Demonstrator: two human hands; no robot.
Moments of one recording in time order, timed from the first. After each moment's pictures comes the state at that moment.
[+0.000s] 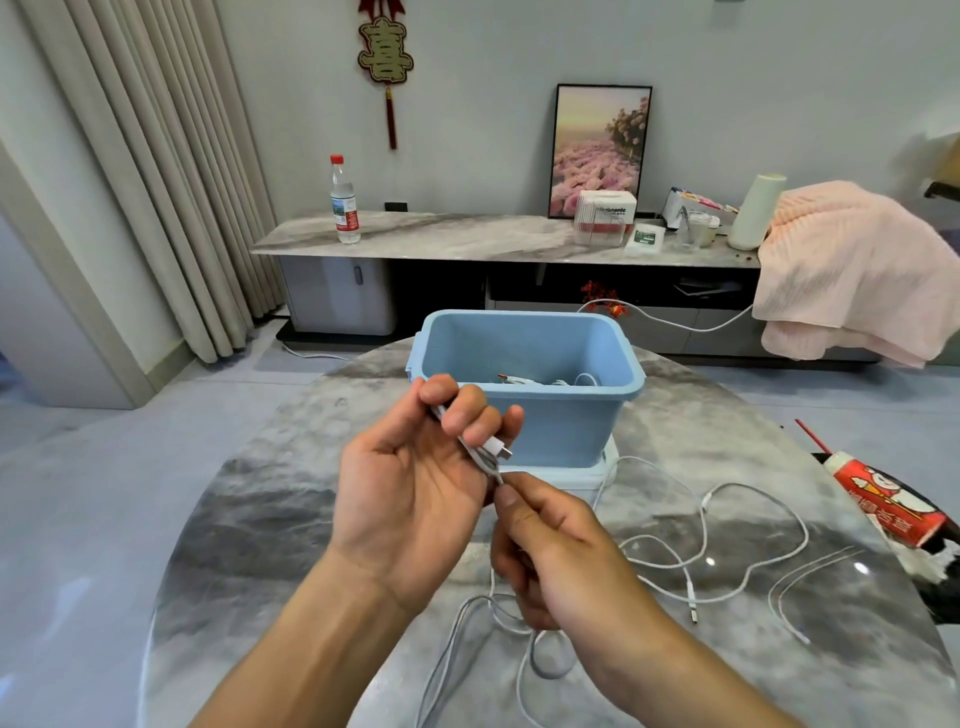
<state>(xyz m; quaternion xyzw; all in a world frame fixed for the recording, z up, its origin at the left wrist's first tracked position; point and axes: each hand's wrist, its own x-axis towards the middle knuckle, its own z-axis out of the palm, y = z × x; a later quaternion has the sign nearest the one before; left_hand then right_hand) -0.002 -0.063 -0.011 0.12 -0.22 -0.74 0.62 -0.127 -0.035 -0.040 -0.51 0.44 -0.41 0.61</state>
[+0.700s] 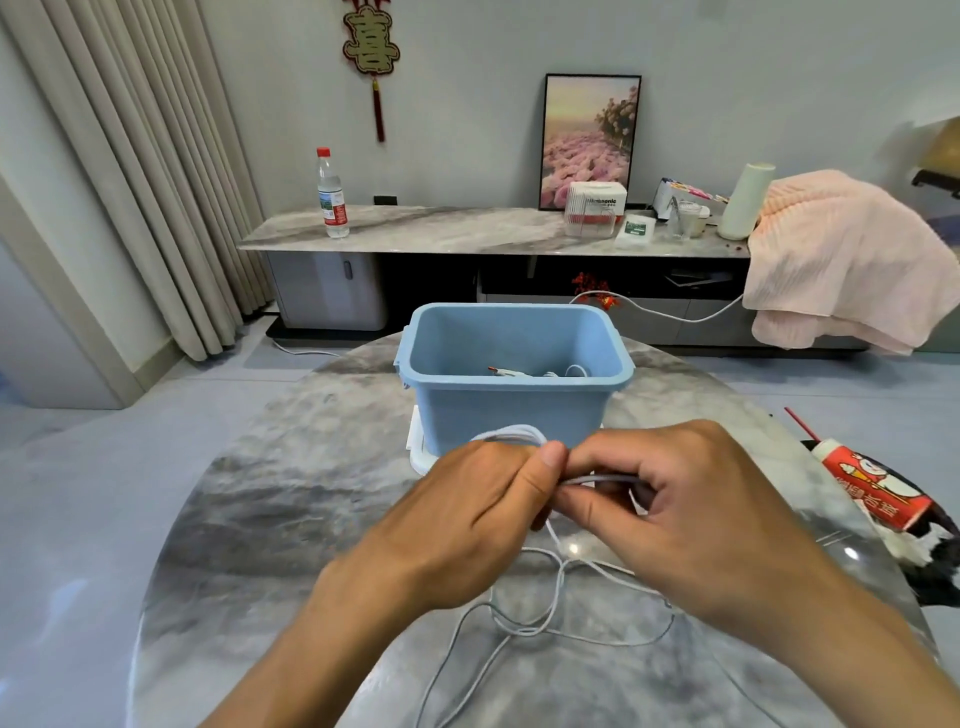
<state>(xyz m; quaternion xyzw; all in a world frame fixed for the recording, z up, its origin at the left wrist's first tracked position) -0.011 -0.062 -0.021 0.38 -0.83 -0.25 0.33 -0.195 -0.035 0.013 -0.82 0.44 -0.34 0.14</state>
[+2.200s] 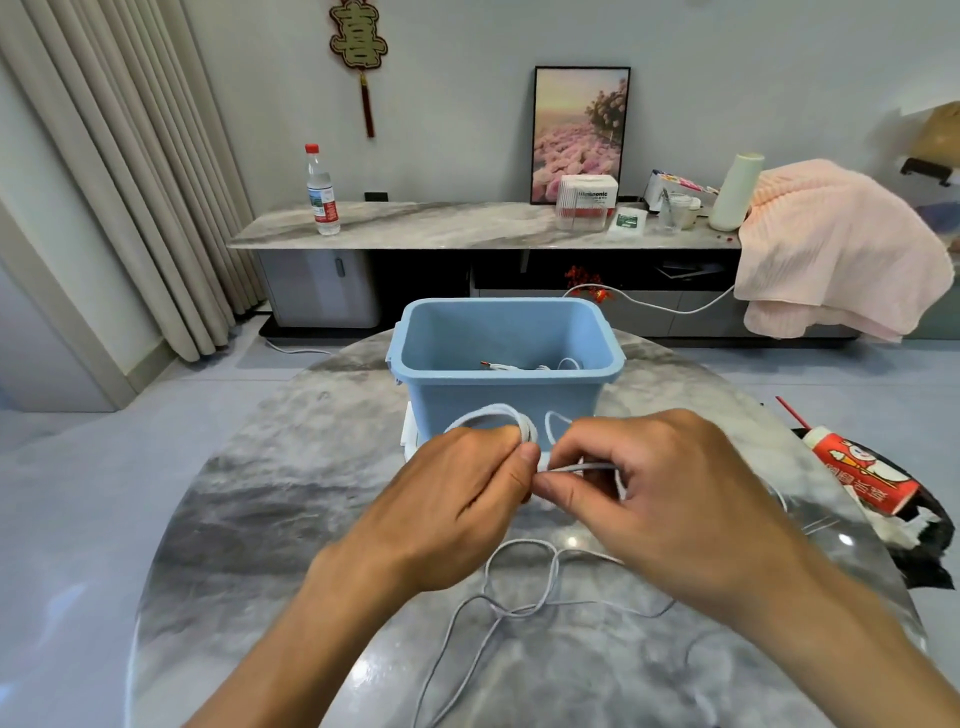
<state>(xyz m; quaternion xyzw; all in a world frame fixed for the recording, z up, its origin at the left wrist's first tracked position) -0.007 -0.072 -0.031 0.38 -0.84 -0.18 0.35 -0.194 -0.036 0.013 -0.83 0.48 -0.29 0.03</state>
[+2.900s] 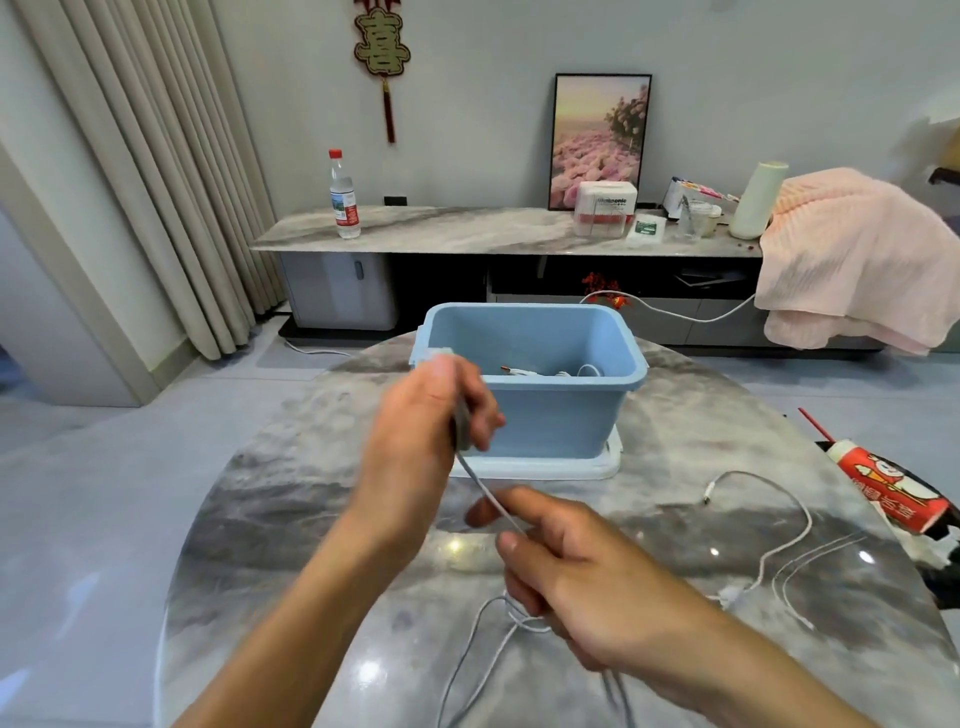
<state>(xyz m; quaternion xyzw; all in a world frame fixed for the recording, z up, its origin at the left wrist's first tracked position) 0.010 -0.075 -0.017 0.34 -0.56 -0.45 0.61 -0.145 -0.023 -0.029 -0.68 0.45 -0.26 0.52</state>
